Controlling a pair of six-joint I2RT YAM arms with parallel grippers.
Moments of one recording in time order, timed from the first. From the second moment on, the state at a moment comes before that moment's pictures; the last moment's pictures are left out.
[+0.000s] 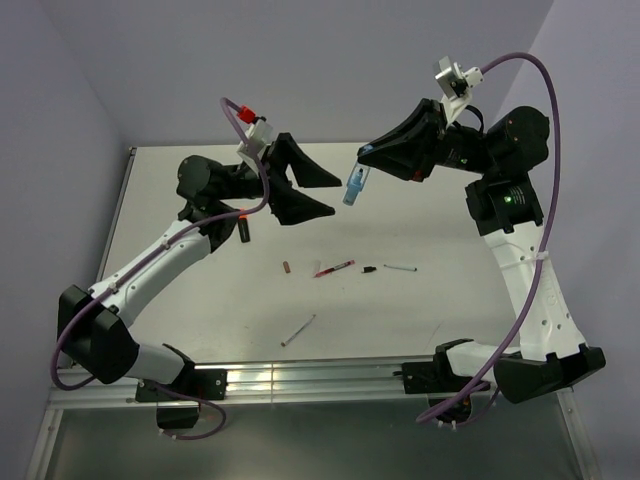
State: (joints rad) left arm -0.58 1.41 1.23 0.85 1.08 -0.72; right arm 0.22 1.22 1.57 0.05 -1.17 0.55
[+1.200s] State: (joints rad) left arm -0.66 1.45 1.30 0.77 1.05 -0.73; right arm 0.25 1.22 1.62 0.07 -1.18 0.58
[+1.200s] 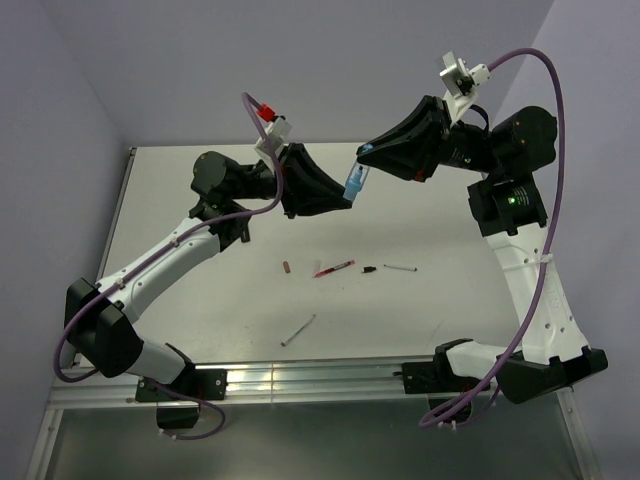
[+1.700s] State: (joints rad) left arm -0.66 1.47 1.31 0.81 1.02 -0.81; right arm 0.26 1.22 1.56 0.08 -1.18 0.58
